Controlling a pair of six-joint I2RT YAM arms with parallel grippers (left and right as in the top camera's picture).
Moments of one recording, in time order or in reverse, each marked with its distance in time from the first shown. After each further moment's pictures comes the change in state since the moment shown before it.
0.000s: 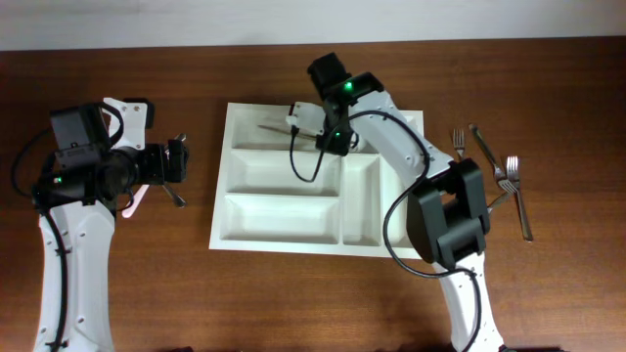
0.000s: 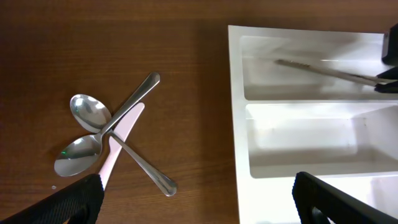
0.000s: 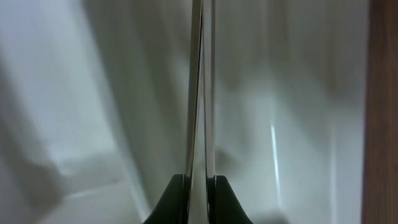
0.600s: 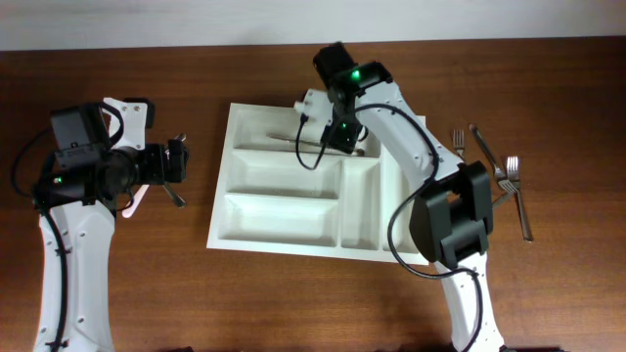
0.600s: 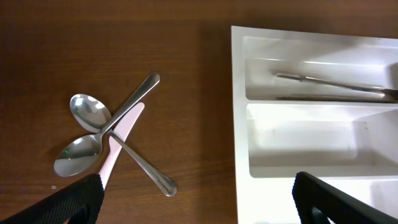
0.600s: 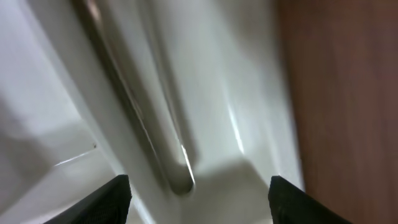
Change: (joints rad) left arm 0.000 0.000 0.000 -0.001 0.000 0.000; right arm -0.019 -0.021 0.133 -0.154 0.114 0.168
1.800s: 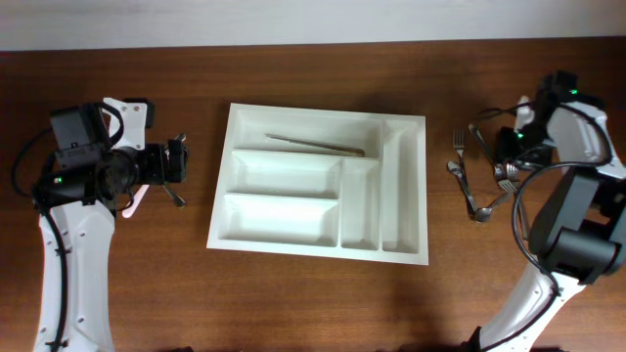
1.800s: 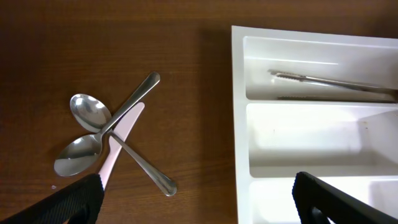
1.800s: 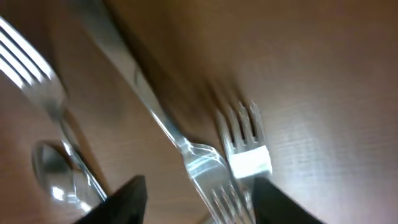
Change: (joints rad) left arm 0.000 0.000 0.000 0.000 0.000 0.000; right arm -0.763 -0.188 -0.534 0.219 -0.101 0.584
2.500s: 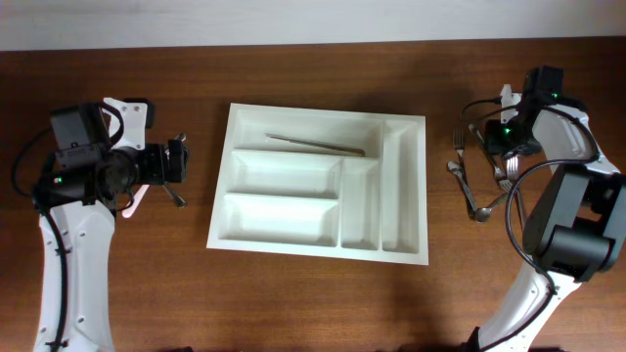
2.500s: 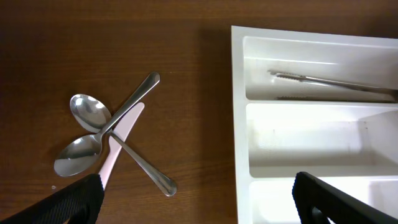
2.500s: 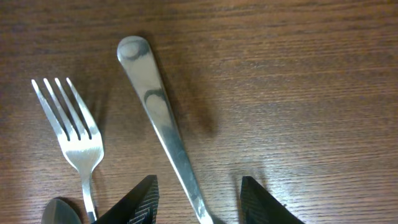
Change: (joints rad) left arm 0.000 0.000 0.000 0.000 0.000 0.000; right arm 0.040 0.002 -0.045 0.193 -0.010 -0.121
